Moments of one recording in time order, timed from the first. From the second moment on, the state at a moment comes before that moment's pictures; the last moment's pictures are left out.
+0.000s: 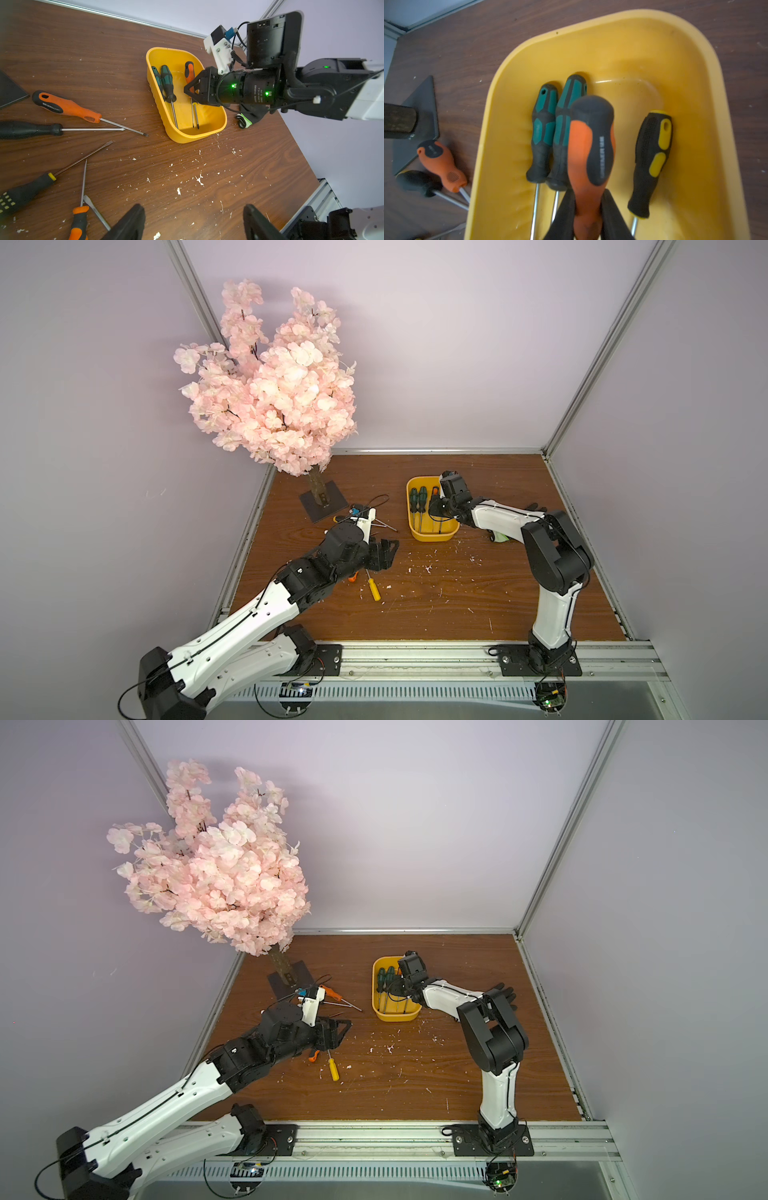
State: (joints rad) left arm -0.77 0.89 0.76 -0.40 -0.04 -0.56; right arm 0.52 1.95 1.27 -0.11 0.05 0.56
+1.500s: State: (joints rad) left arm -0.77 0.96 0.73 -0.40 -0.09 -0.61; right arm 0.51 1.88 1.35 -0.14 -0.02 0.46
